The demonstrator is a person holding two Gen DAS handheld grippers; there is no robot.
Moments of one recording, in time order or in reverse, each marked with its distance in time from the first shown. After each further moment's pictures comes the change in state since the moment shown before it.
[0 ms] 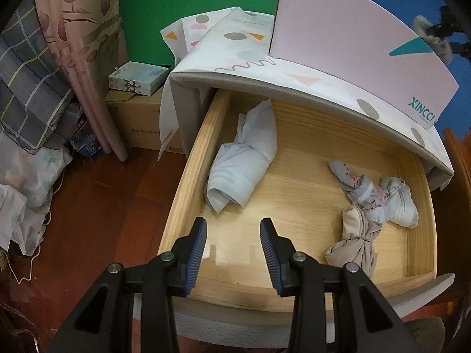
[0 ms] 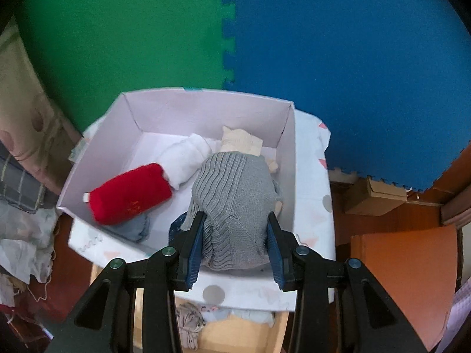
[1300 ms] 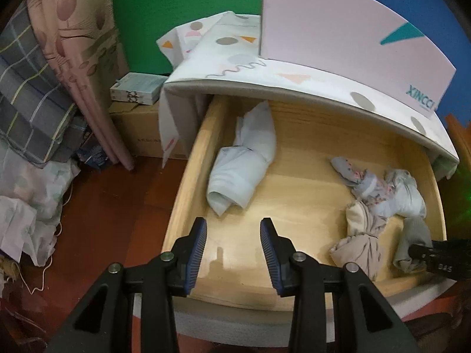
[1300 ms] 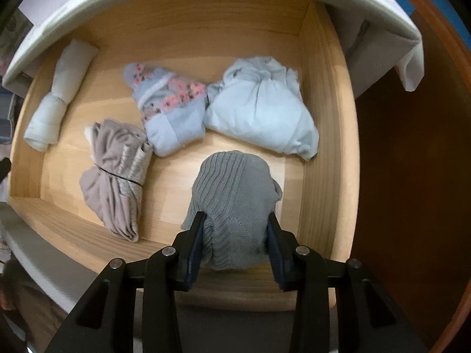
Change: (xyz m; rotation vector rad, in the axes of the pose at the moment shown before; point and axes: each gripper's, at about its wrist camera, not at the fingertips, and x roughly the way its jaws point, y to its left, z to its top) left arm -0.004 -0.010 -0.001 0.058 -0.021 0.048; right arm 0.115 -0.012 -0.278 0.051 0.360 0.037
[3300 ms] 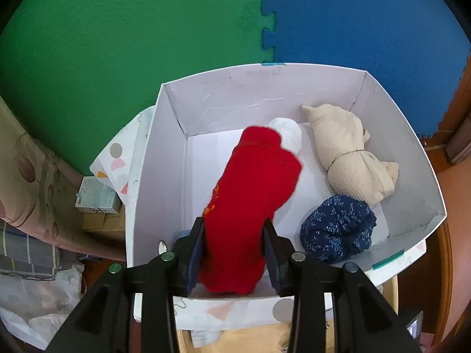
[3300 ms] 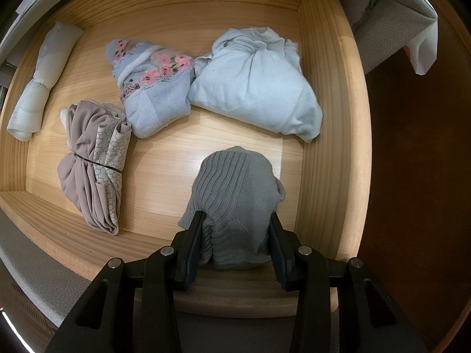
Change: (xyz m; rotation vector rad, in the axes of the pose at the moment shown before) left arm -0.013 -0.119 0.254 0.305 0.034 -0.053; right arm 0.033 0.004 -0.020 -0.004 0.108 -0.049
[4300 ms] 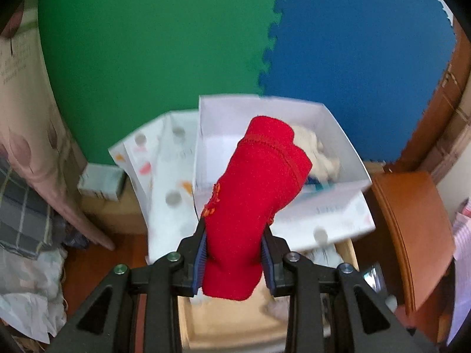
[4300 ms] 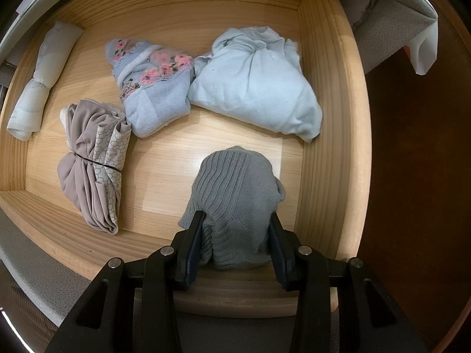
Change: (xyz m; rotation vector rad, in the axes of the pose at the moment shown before) left arm -0.133 0.054 -0.083 -0.101 -0.165 -0.136; right arm -0.002 -0.001 -0.005 0.000 -0.001 0.000
